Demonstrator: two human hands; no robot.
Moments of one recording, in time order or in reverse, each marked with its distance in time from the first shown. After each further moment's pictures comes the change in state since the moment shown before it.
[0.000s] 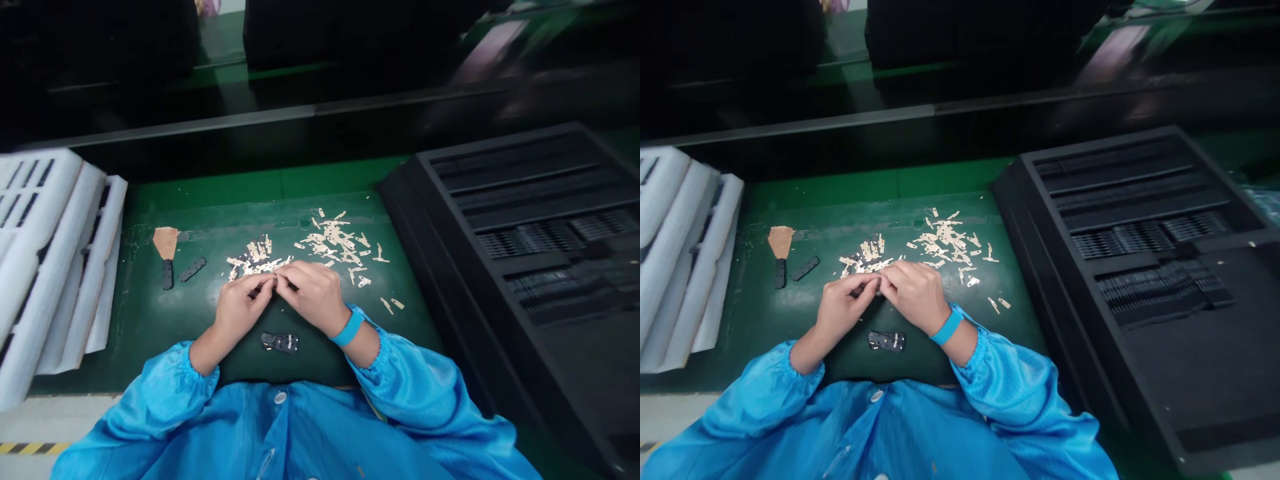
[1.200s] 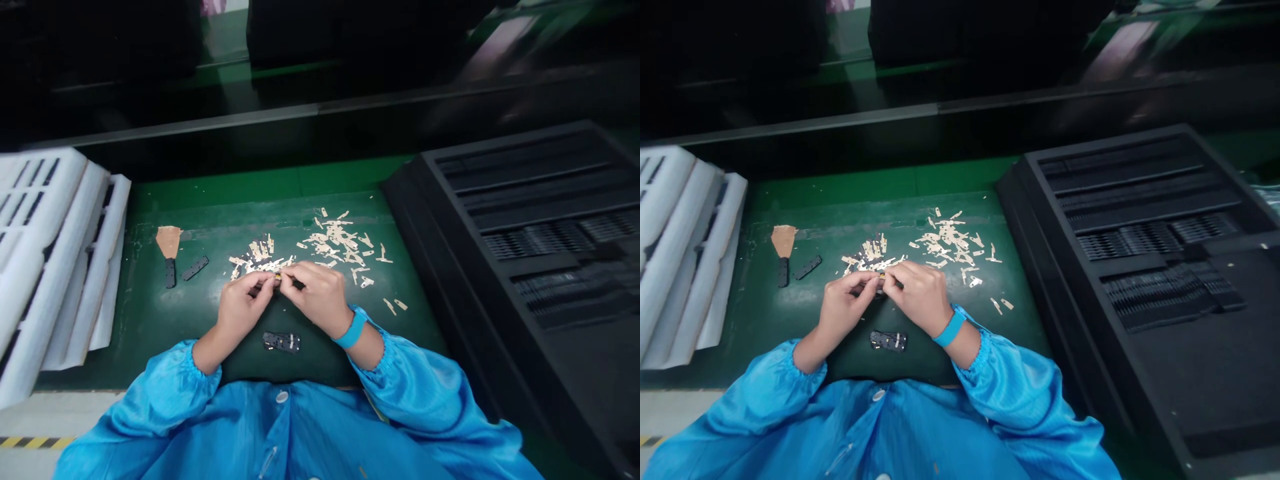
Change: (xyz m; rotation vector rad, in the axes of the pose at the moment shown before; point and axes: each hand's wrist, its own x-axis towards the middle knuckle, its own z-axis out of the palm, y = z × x) left_hand -0.001 0.006 0.001 -0.001 0.026 -0.038; right_hand -0.001 -0.005 0.000 0.068 0.039 0.100
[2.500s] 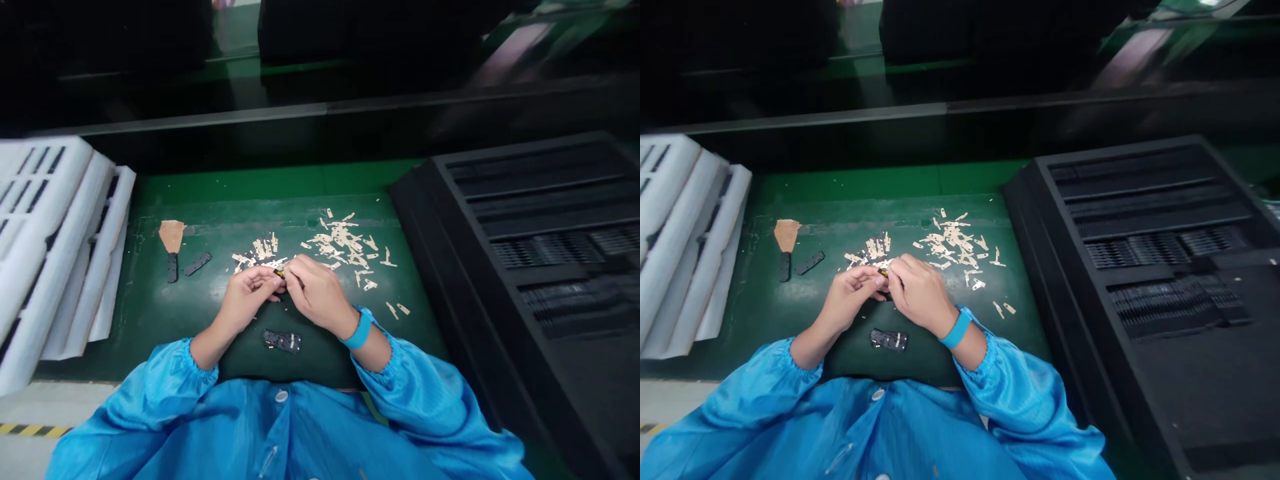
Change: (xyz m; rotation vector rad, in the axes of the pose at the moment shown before) left_hand 0.005 -0.005 0.007 -0.728 -0.135 -0.417; right_hand 0.009 0.002 -0.008 0.076 -0.319 0.004
